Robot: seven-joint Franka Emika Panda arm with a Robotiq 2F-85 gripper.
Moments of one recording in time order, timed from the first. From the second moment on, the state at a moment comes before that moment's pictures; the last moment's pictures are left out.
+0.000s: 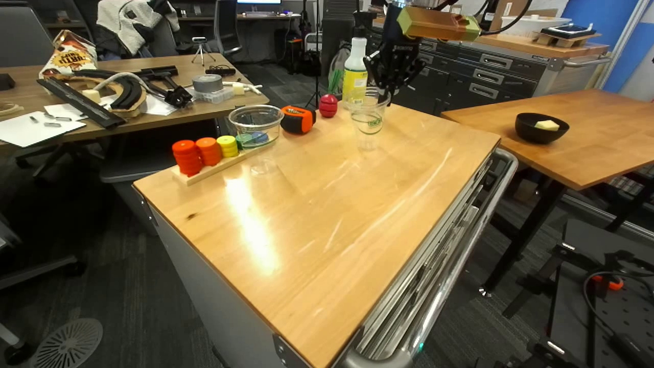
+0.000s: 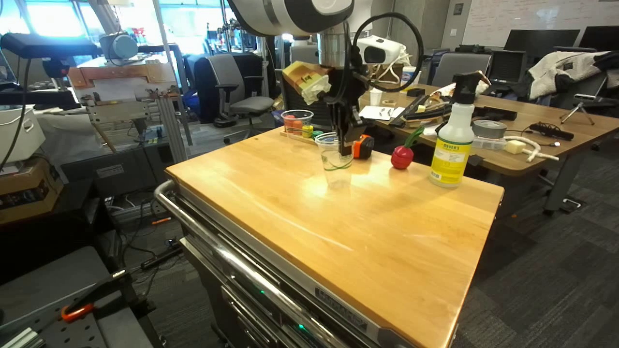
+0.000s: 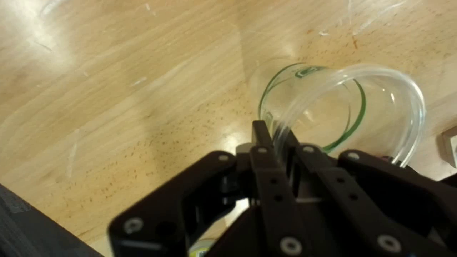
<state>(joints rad) -0.04 0.25 -0.08 -2.02 0.02 2.38 0.38</state>
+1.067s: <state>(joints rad) -0.01 0.03 0.01 -1.93 0.21 2.25 0.32</state>
